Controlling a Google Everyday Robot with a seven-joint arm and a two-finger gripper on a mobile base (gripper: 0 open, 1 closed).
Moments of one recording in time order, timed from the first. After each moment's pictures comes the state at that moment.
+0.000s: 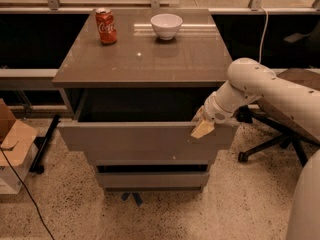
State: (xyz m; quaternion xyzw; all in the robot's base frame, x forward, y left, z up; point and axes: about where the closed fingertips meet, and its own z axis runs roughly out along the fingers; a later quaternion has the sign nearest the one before) arm 0.629 -0.145 0.656 -0.62 0.74 0.14 0.19
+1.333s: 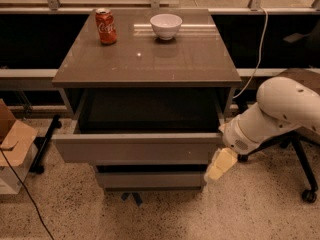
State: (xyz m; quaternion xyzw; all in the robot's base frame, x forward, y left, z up) arm 0.495 -0.169 0.687 -0.52 0.82 0.16 0.16
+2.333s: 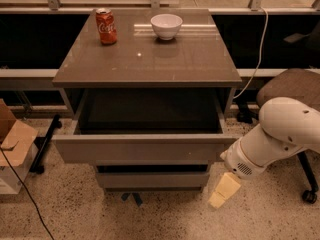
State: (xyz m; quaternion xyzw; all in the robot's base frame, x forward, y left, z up) arm 0.422 -0.168 0.673 -0.48 0.85 0.19 0.11
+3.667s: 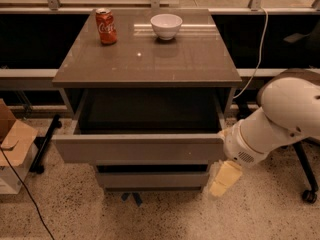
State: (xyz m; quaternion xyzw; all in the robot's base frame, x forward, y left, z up) arm 0.436 -0.159 0.732 -0.55 0.81 0.12 0.17
